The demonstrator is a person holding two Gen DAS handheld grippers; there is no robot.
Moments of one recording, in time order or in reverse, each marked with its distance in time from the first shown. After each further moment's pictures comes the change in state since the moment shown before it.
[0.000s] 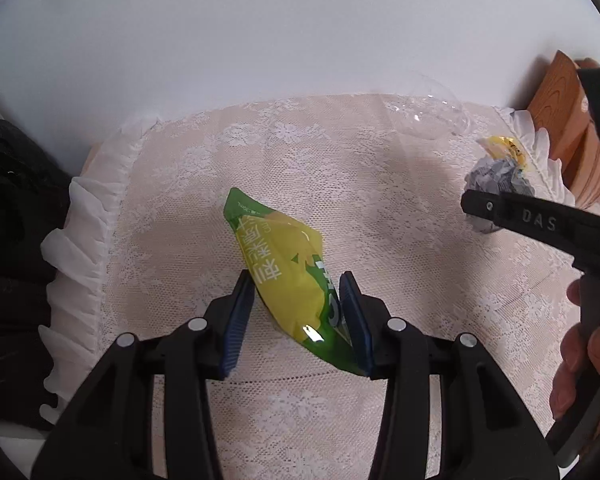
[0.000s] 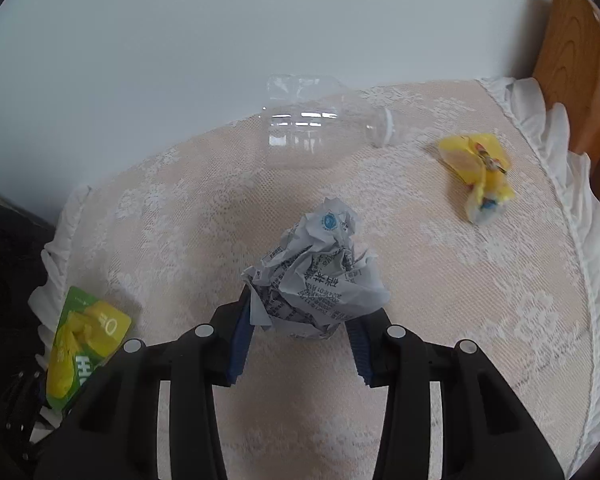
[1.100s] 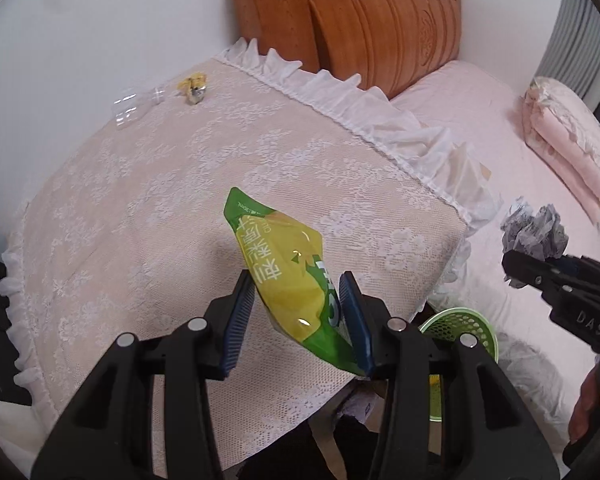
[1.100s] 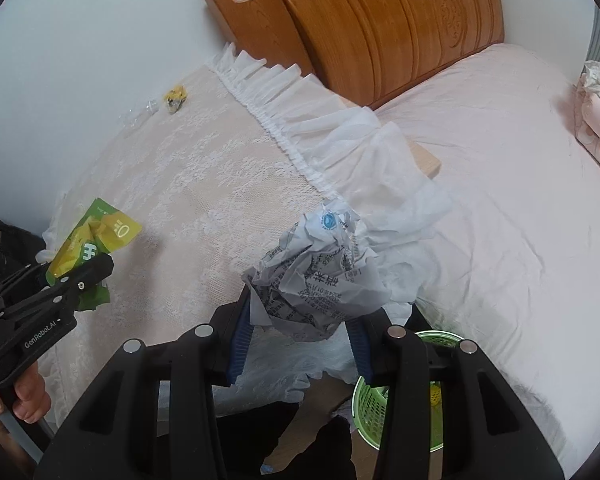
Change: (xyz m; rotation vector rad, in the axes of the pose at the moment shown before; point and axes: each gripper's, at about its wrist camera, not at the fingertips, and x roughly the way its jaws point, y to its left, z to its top) left arm -0.147 -0.230 -0.197 0.568 -0.018 -0.243; right arm -0.247 -0.194 -0.325 0.393 -0.156 -0.165
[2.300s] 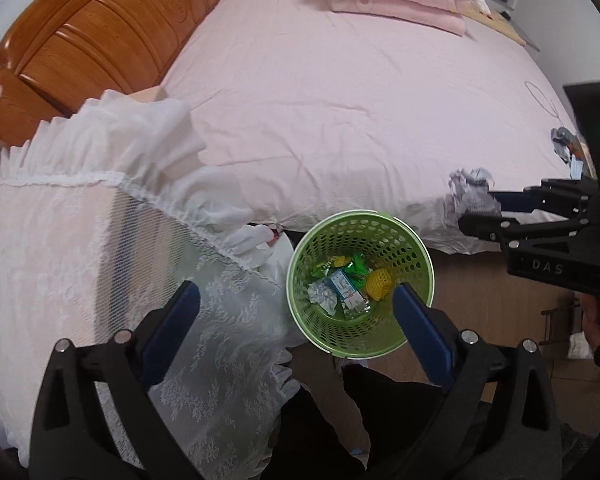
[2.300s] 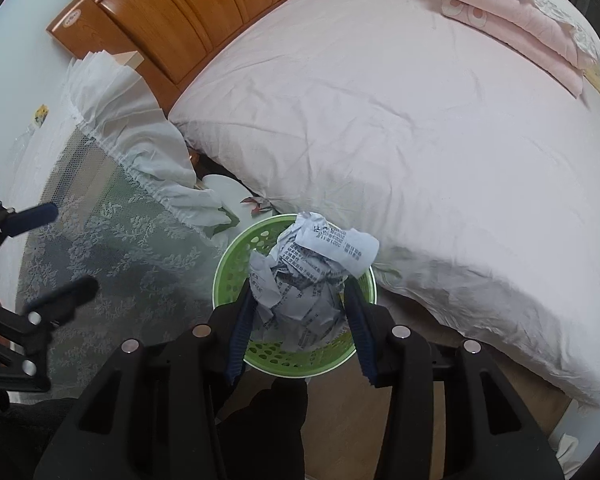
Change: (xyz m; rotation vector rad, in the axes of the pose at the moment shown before) left arm 0.023 -0.228 -0.063 0.617 0.097 -0.278; right arm -0.028 -0.200 -0.164 0.292 0.121 -0.193
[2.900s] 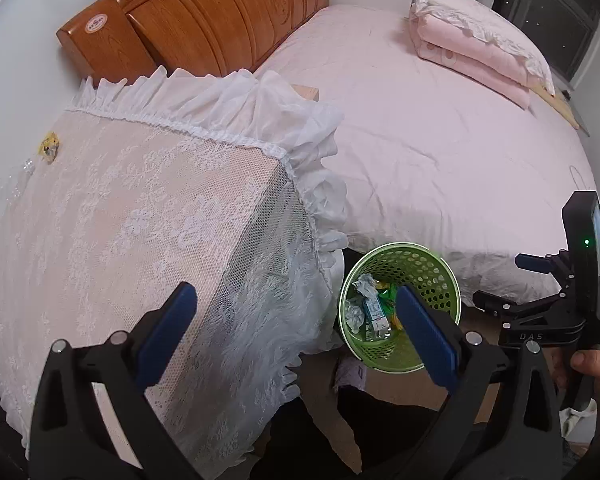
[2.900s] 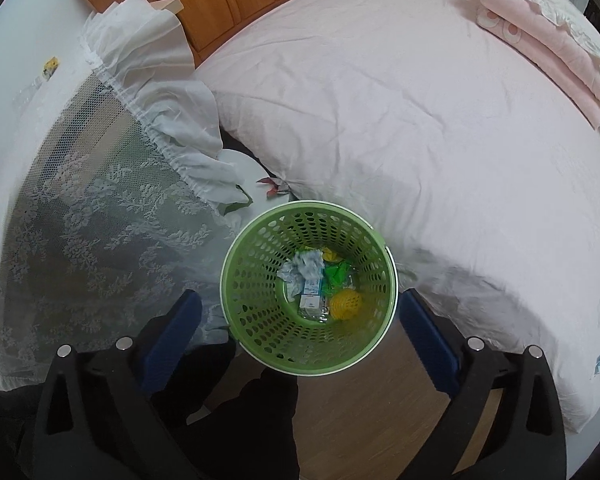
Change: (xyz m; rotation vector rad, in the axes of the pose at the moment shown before) left arm -0.043 0.089 -0.032 -0.276 -0.063 0.078; right arm 0.019 0.049 0.002 -0.103 0.038 -0.046
